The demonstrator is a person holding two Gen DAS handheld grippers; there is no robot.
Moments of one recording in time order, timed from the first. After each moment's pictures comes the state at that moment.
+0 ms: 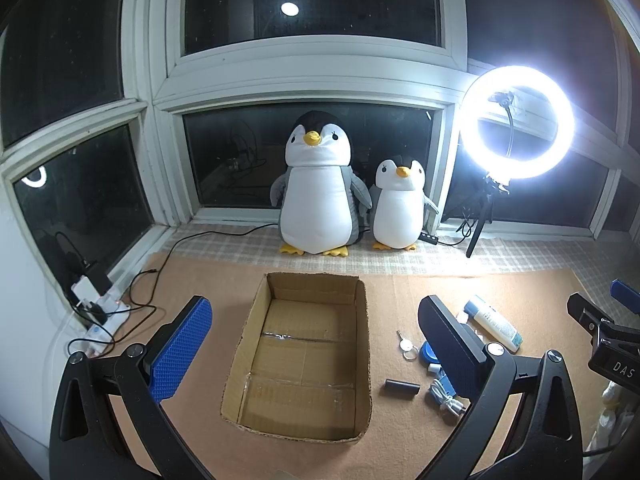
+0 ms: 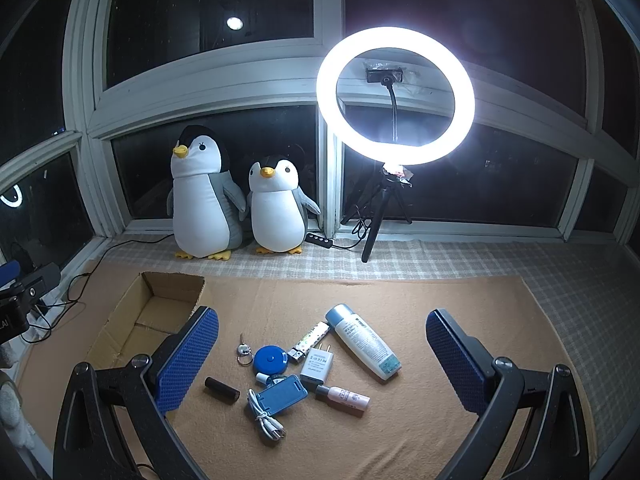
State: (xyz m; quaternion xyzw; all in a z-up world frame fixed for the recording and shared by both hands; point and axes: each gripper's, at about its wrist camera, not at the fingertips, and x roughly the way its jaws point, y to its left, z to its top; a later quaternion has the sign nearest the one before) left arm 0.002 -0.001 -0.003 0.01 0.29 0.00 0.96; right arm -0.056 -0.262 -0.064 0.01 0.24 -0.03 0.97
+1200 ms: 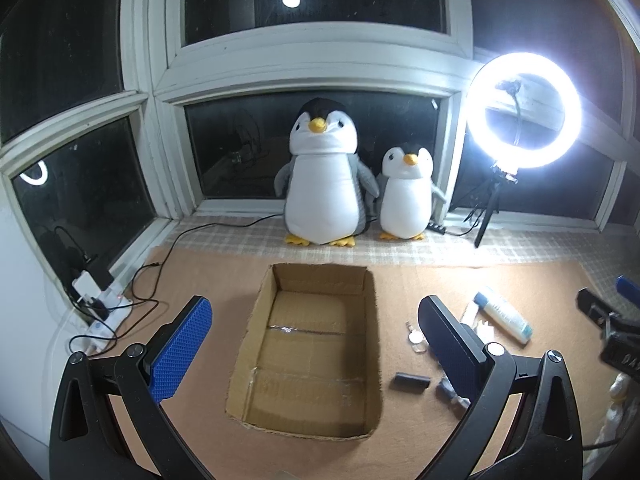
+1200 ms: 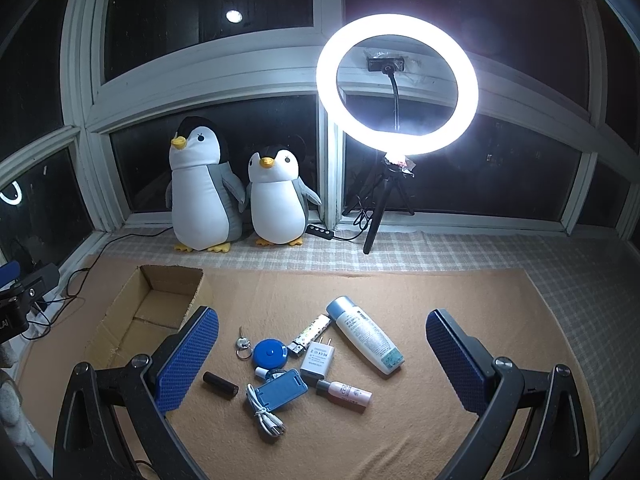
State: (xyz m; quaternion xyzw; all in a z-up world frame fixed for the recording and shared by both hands) left arm 0.009 0.007 -0.018 0.01 0.30 0.01 0.95; right arm -0.047 -0.264 -0.075 0.01 0.26 -0.03 0.97
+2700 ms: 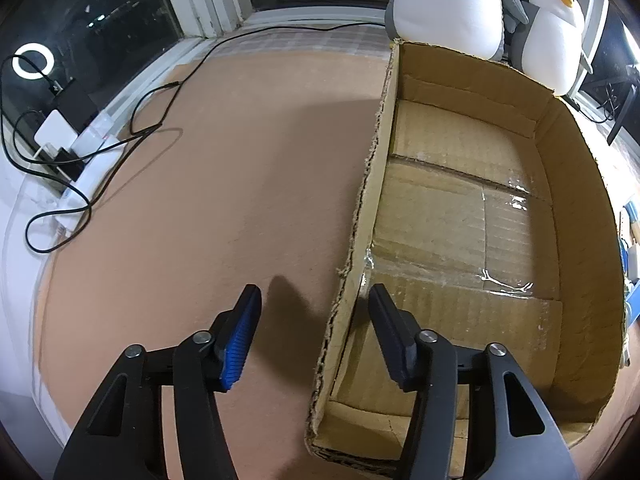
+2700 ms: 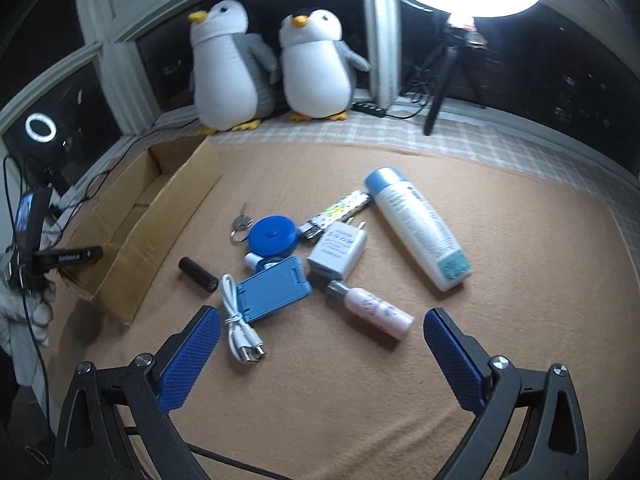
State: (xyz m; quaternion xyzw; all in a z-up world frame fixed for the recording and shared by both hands) left arm 0.090 0.103 -0.210 -0.01 0.53 0.10 0.84; right arm 0.004 -0.282 -0.207 0.00 0.41 0.11 0.91
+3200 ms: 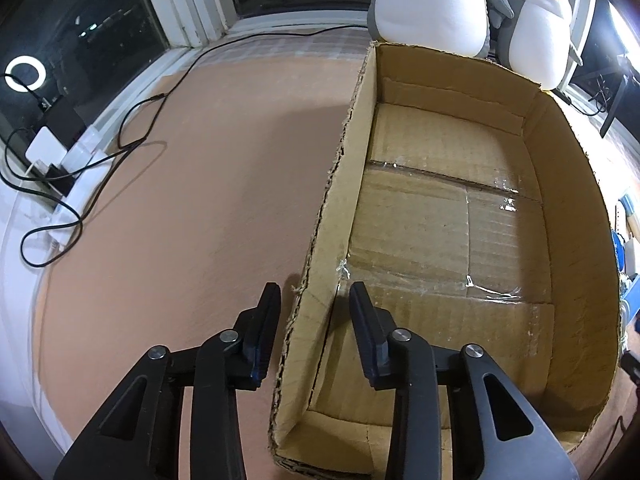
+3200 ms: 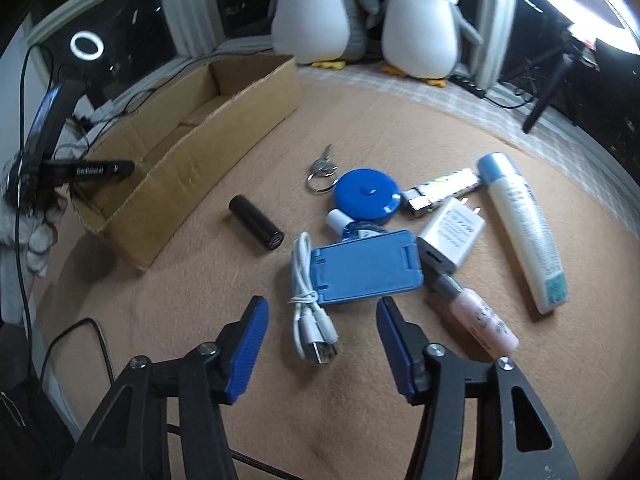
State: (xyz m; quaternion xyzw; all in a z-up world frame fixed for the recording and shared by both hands) left arm 0.093 0.094 -0.210 0.00 0.53 0.09 0.84; right arm 0.020 -0.220 -0.242 -0.10 0.46 0.20 0.86
